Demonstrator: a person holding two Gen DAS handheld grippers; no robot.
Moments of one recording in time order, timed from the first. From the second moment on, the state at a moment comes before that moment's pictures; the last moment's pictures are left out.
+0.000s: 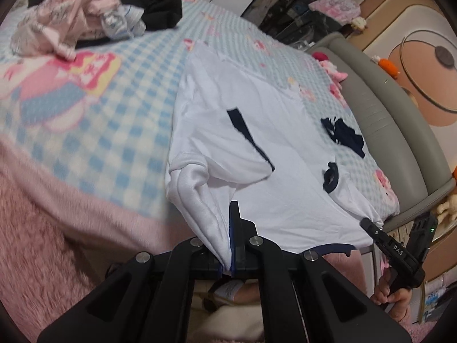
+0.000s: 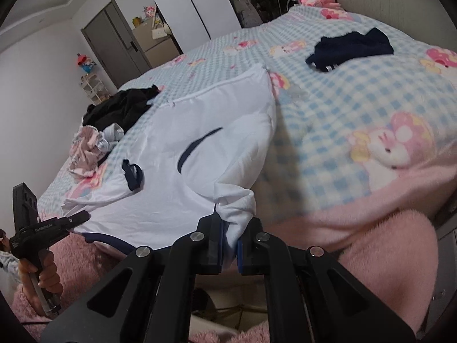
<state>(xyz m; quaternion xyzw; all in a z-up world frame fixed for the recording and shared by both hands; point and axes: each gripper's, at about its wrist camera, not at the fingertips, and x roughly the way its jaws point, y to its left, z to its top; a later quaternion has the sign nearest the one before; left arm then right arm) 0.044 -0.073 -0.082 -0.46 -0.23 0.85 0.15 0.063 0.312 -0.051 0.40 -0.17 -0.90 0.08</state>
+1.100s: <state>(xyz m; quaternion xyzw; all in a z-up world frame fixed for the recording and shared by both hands) -0.197 -0.064 -0.082 -0.44 -0.25 0.84 0.17 -0.185 0.346 -0.090 0.43 -0.30 -0.85 0.07</state>
